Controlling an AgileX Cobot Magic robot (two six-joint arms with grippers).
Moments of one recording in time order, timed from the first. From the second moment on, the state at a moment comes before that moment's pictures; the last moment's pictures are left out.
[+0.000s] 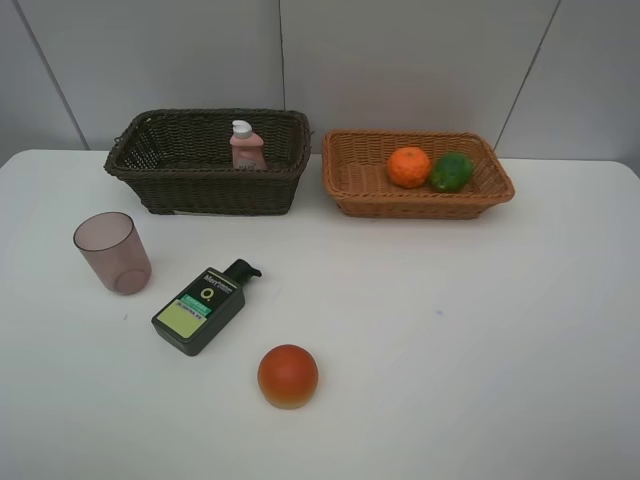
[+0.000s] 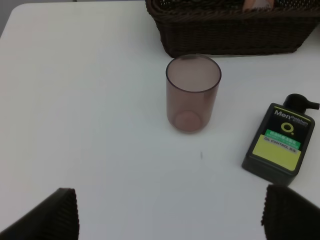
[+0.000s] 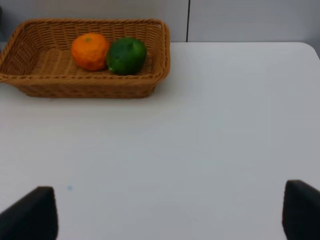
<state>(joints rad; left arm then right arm) -0.08 -0.01 -0.51 0.08 1.07 -0.09 0.02 0.00 -0.52 -0.07 1.06 0.03</state>
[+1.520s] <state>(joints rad) -0.08 -0.01 -0.51 0.08 1.07 -0.09 0.02 0.00 -0.52 -0.07 1.06 0.03</state>
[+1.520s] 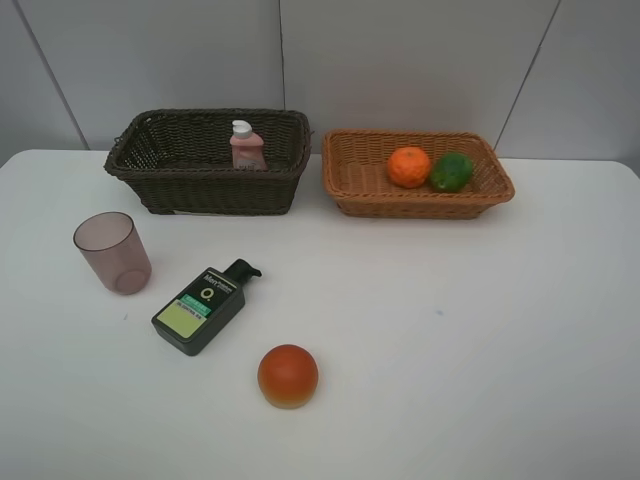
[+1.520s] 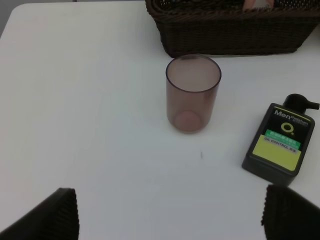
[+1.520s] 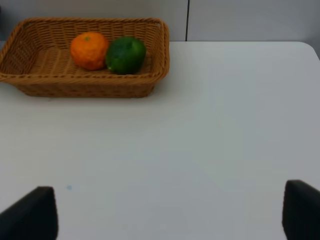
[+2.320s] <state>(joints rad) -0.08 0.61 -0.61 0.06 0.96 -0.03 0.02 0.00 -0.52 -0.07 1.06 0.03</state>
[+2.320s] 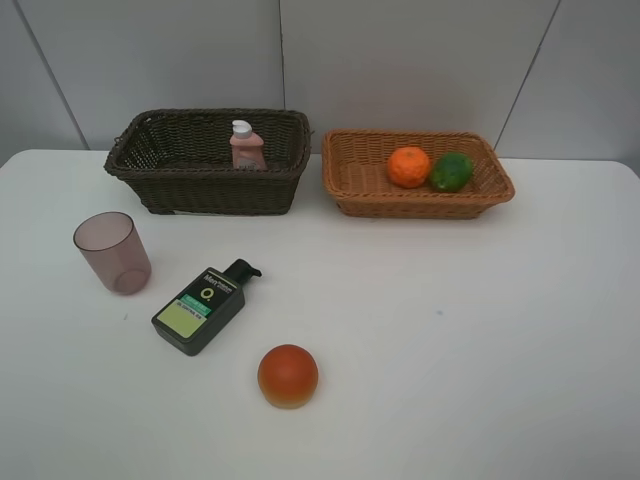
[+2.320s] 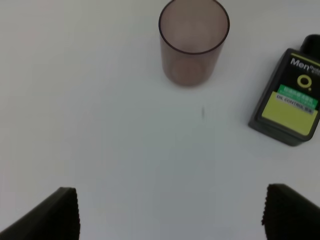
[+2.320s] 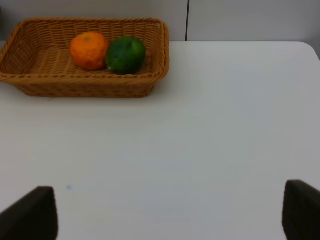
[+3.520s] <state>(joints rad) -0.26 1.66 -0.94 0.08 0.59 0.04 0.02 0.00 -0.52 -0.07 1.06 0.03</state>
